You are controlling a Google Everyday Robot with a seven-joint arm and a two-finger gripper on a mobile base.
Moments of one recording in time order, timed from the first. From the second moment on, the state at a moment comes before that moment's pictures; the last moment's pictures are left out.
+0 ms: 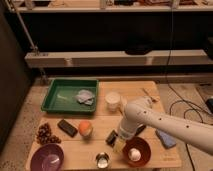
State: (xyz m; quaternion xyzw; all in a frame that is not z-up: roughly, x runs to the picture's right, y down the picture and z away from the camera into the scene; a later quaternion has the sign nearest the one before) arm 0.067 0.264 0.730 0.05 -0.43 -0.87 0.22
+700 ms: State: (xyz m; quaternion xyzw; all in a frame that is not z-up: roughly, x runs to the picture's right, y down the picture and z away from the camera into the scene) arm 0.068 0.263 0.728 0.05 -0.43 -0.87 0.22
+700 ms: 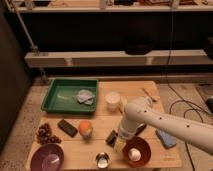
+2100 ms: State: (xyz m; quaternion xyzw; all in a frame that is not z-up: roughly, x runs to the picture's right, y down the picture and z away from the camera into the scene) arm 0.067 0.246 0.707 0.05 -0.43 -0.87 0.22
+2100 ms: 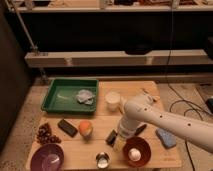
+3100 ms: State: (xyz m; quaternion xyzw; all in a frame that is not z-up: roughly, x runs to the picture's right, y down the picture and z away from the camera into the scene) arm 0.075 0.203 0.656 0.08 -0.41 -0.89 0.17
